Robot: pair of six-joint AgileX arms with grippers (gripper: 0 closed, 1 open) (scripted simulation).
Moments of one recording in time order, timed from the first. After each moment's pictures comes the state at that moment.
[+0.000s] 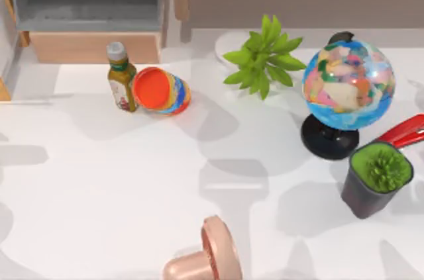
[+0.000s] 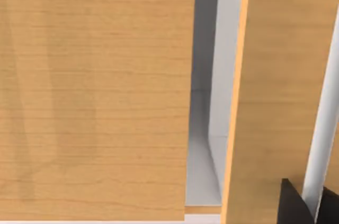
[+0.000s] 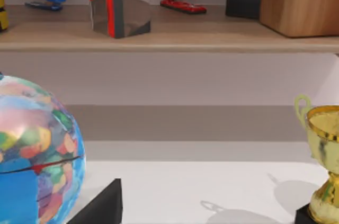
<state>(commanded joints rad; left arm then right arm) 0.54 2.12 0.73 1.36 0.58 1.58 0.00 0.00 0.00 0.00 0.00 0.00</state>
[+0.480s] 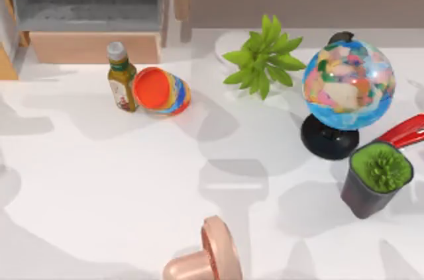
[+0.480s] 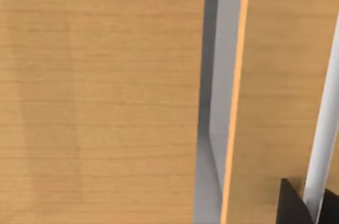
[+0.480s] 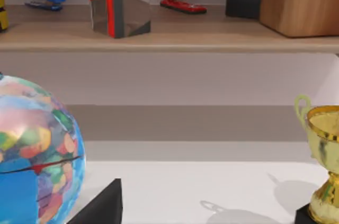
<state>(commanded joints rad) 0.48 2.21 0.92 1.26 0.52 1.58 0.00 0.00 0.00 0.00 0.00 0.00</state>
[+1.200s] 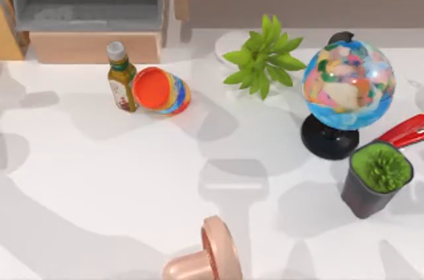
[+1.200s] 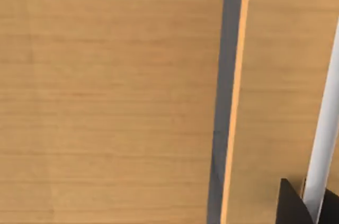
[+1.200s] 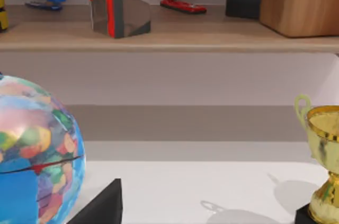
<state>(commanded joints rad) 0.43 2.30 1.12 1.15 0.46 1.57 0.00 0.00 0.00 0.00 0.00 0.00</state>
